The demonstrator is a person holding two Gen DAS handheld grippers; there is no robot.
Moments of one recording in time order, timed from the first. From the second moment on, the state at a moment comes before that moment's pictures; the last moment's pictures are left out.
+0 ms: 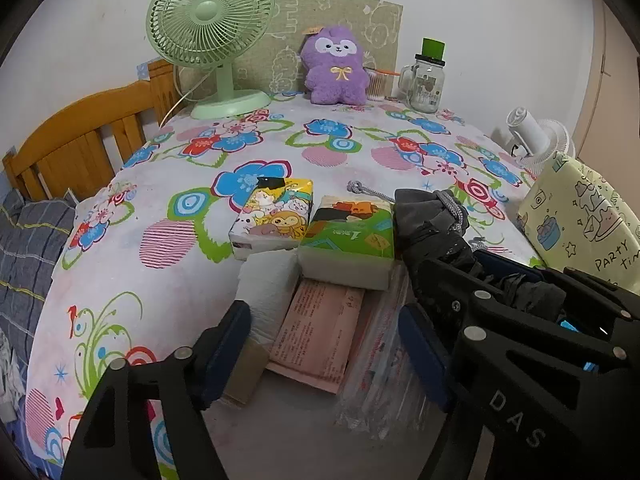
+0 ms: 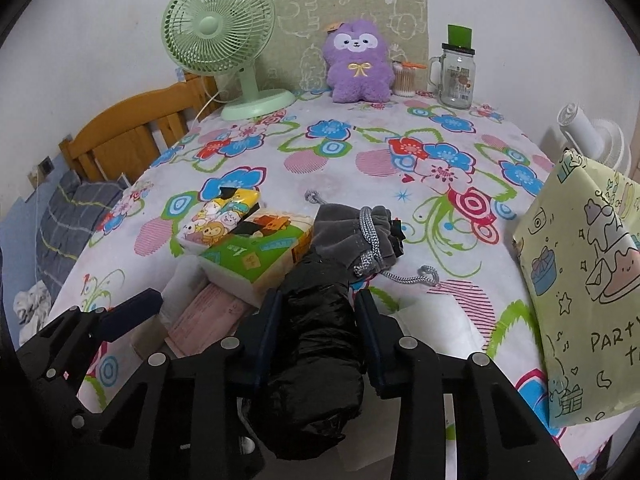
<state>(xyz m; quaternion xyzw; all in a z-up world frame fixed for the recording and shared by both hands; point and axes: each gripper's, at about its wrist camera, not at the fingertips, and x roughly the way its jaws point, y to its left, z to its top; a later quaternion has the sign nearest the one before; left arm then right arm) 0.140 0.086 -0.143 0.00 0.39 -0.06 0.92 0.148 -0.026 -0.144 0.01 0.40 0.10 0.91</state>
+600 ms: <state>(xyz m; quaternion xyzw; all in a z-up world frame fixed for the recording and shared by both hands) 0.122 0.060 -0.127 0.01 0.38 -0.09 0.92 0.127 -0.054 -0.120 0.02 0.37 0.08 0.93</state>
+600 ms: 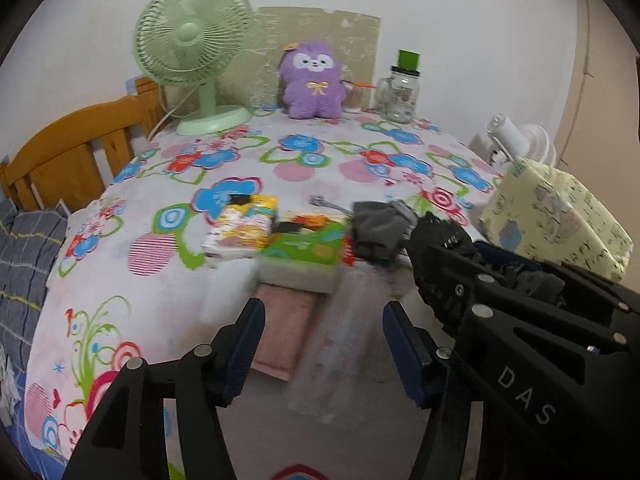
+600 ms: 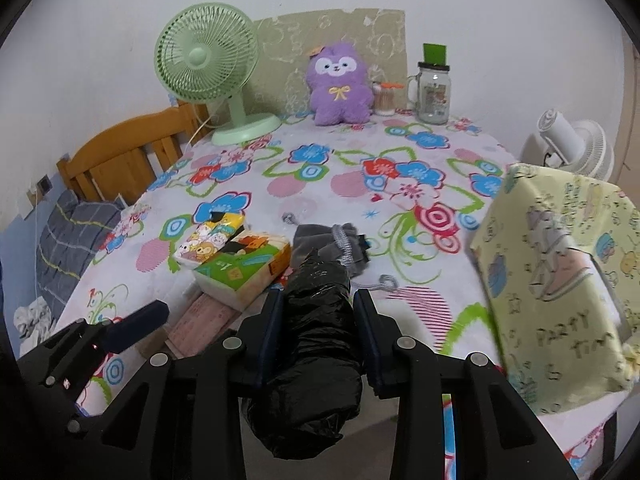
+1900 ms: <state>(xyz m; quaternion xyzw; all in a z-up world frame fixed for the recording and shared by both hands) 0.116 0.028 -0.106 0.01 0.37 -0.09 0.92 0.111 -0.082 -0.098 0.04 0.35 0.07 0.93</state>
